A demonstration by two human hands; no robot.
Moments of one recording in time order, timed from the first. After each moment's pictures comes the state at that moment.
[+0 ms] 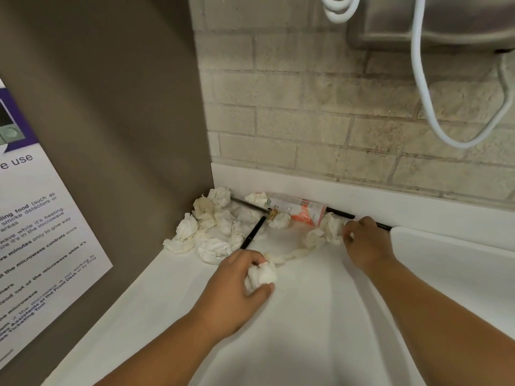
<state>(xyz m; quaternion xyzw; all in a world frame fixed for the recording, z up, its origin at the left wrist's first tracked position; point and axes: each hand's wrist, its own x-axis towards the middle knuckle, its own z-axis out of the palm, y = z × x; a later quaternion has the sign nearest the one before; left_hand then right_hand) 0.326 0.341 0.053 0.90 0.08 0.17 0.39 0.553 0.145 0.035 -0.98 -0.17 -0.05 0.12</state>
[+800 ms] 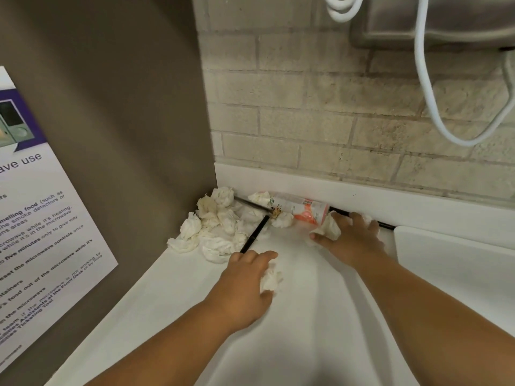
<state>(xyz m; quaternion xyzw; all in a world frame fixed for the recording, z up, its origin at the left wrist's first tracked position) 0.339 0.340 0.051 0.97 0.06 0.07 0.24 0.544 0.175 0.040 -0.98 -0.14 0.04 0.10</state>
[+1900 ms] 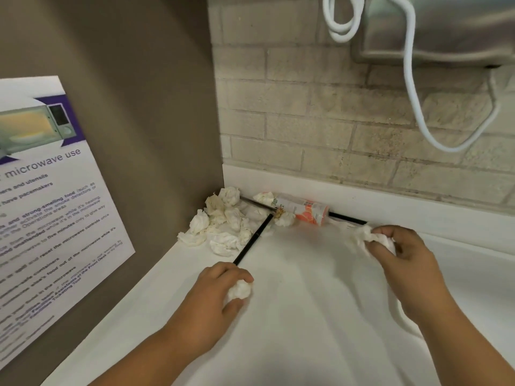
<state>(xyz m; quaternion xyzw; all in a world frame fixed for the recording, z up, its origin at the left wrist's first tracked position) 0.261 0.354 0.054 0.94 0.06 0.15 0.30 0.429 0.103 0.106 -0.79 -0.13 -0.05 0.60</state>
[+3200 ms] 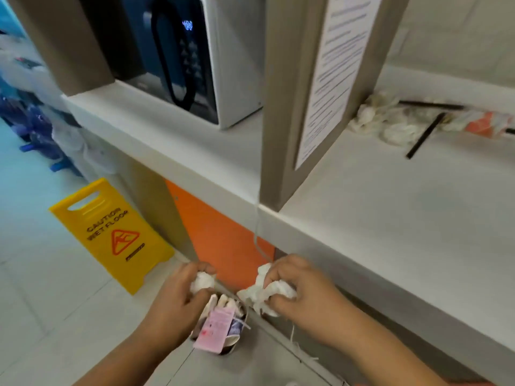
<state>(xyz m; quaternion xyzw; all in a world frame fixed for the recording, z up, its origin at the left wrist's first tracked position) -0.166 0.499 -0.061 0.83 0.33 0.17 0.42 0.005 0.334 -0.005 -0.76 -0.46 0.29 0.36</state>
